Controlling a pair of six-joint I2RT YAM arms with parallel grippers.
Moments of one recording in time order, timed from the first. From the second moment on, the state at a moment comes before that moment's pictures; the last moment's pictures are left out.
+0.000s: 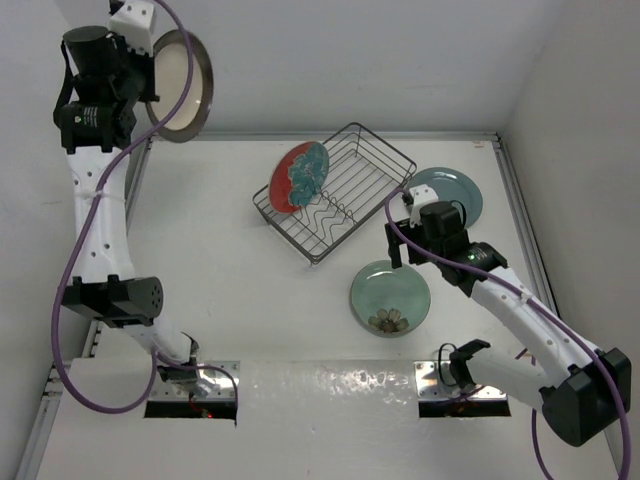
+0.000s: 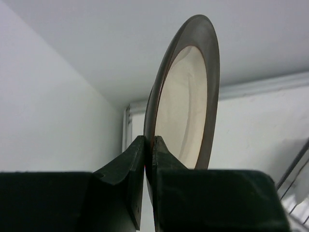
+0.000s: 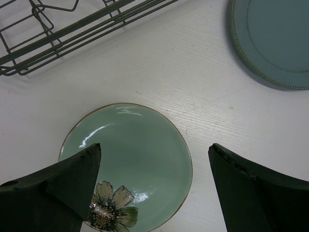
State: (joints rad) left arm 0.11 1.65 2.18 -0.78 0.04 0.30; right arm 0.46 1.03 0.77 -0.47 0.13 0.08
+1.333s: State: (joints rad) left arm -0.57 1.80 1.88 -0.50 -0.20 0.47; right arm 0.46 1.04 0.72 -0.51 0.15 0.17
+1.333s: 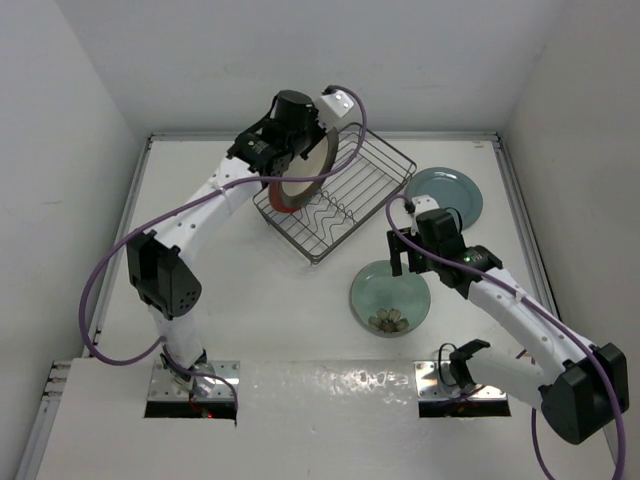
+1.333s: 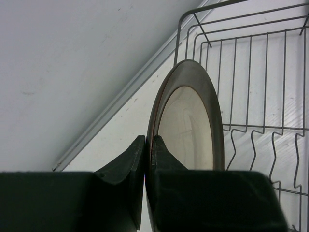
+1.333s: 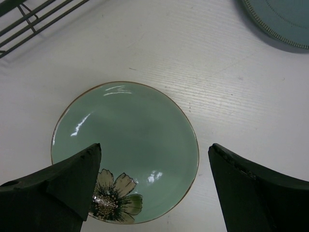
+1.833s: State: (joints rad) left arm -0.58 1.80 1.78 -0.37 -0.24 0.52; right arm 0.46 1.01 0.71 -0.53 0.15 0.17
